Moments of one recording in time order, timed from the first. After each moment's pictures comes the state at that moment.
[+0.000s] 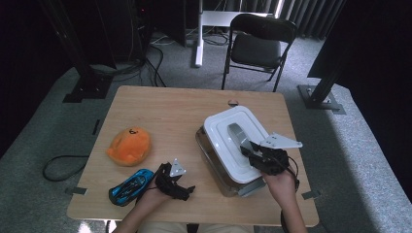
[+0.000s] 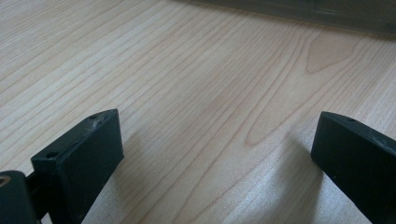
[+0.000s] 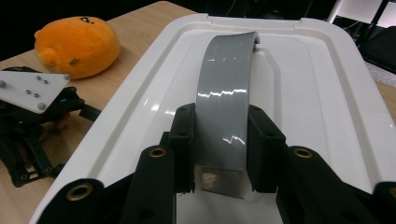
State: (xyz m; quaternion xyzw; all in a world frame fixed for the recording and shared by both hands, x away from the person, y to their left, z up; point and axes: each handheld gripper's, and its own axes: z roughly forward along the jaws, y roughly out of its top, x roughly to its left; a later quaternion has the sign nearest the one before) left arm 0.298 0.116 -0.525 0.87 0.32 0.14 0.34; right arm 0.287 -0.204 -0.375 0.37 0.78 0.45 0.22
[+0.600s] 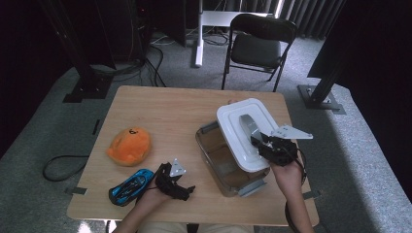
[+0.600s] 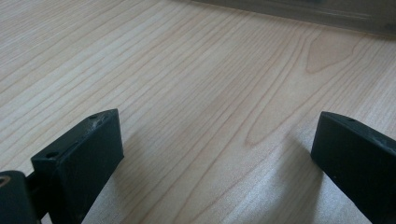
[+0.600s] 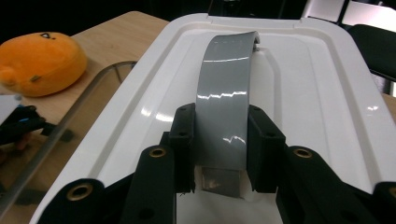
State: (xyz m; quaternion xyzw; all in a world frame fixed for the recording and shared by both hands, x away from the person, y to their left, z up) left arm 0.298 0.116 -0.525 0.87 0.32 0.14 0.34; right arm 0.308 -0.229 -0.370 0.41 0.76 0.45 0.24
